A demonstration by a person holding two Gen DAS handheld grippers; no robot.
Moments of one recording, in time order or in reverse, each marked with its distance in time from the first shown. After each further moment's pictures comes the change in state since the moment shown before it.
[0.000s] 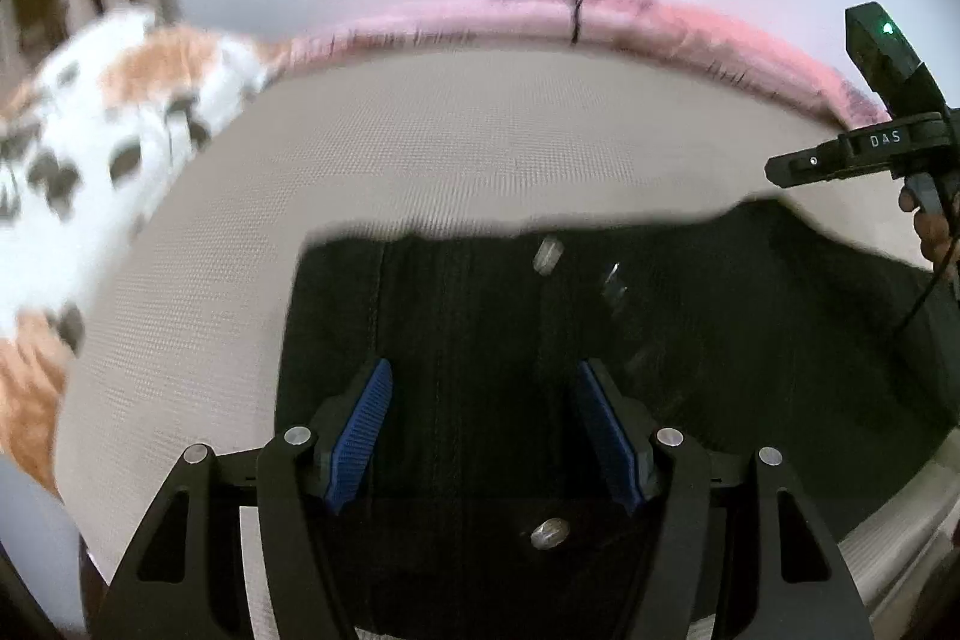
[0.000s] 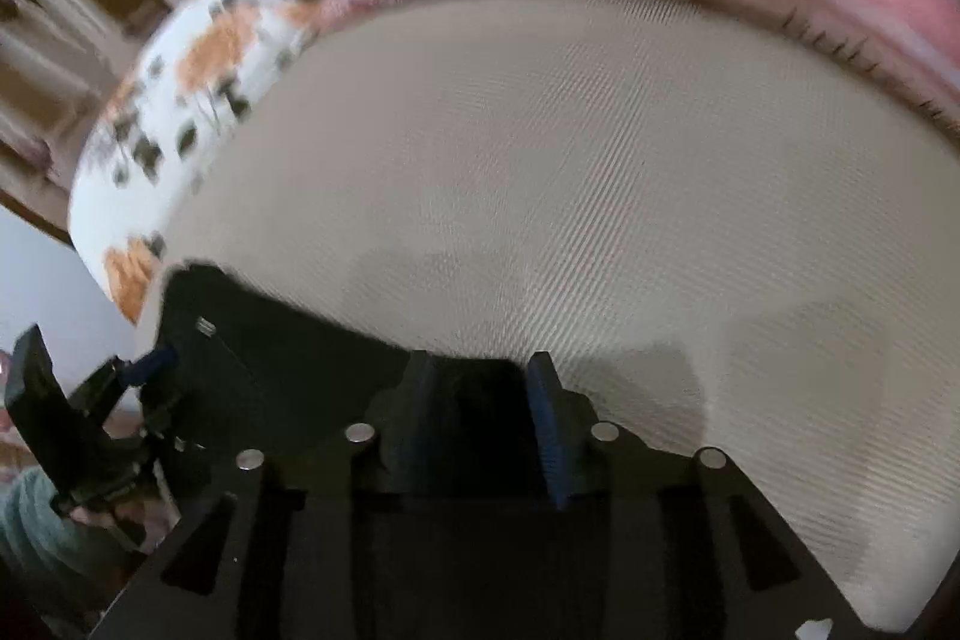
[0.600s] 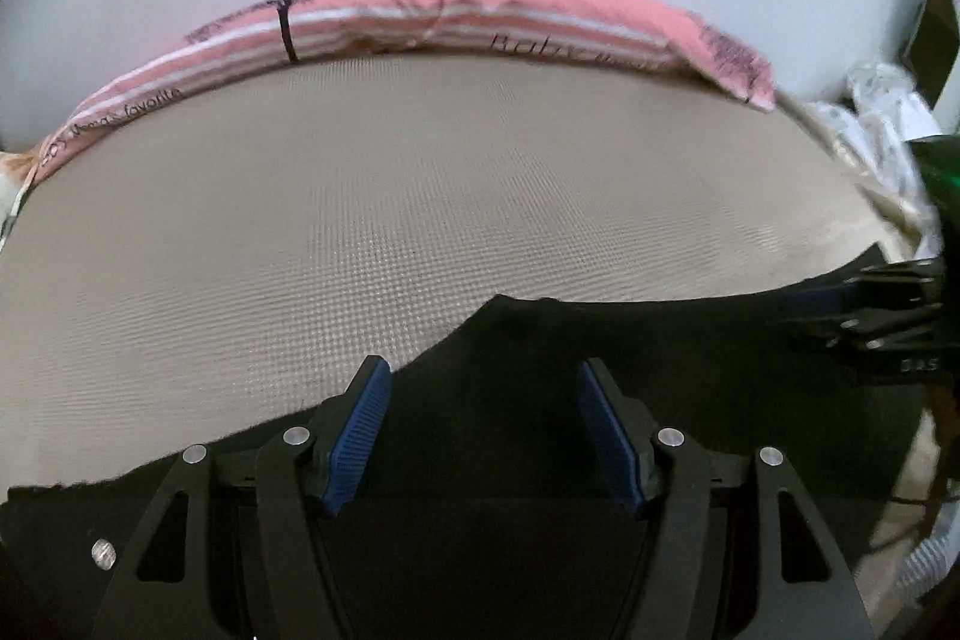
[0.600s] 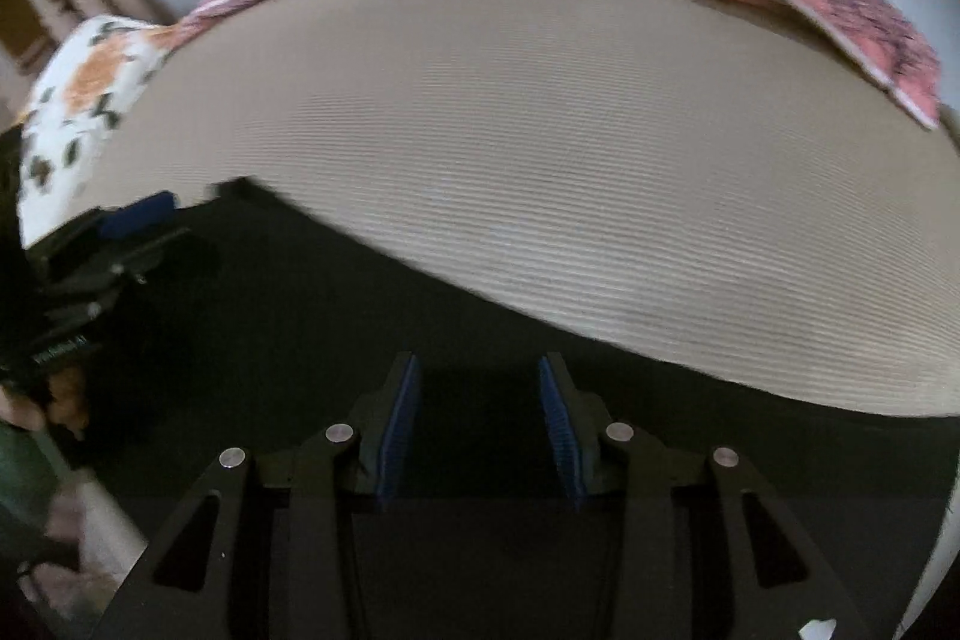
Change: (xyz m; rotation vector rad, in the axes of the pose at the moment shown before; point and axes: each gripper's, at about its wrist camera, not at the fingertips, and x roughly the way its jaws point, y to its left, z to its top) left arm 0.105 -0.143 0.078 0.201 0.093 -0.279; right arm -0.055 -0.081 -0.115 0.166 -0.001 -0.394
